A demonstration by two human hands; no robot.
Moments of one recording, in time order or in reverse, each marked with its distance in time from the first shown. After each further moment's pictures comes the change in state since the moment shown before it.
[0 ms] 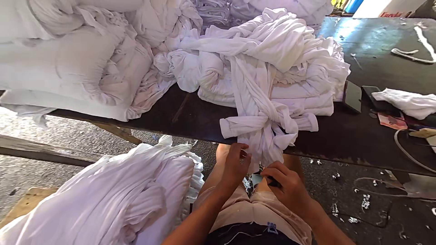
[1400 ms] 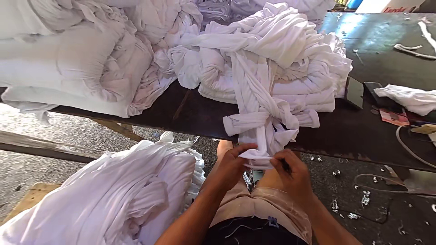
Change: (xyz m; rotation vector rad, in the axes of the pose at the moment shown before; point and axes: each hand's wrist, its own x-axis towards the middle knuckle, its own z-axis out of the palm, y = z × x) left_hand -0.012 0.035 -0.030 -0.847 -0.183 -0.284; right_hand 0.008 -0.003 -0.002 0.141 0.177 0.223
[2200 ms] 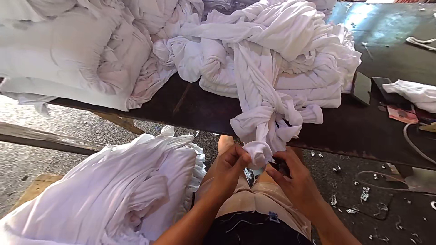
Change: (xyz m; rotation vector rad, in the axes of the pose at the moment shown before) left_hand -0.024 -0.004 0.001 0.034 0.006 0.353; right_hand -0.006 -0.029 -0.009 -0.134 -0.132 0.046
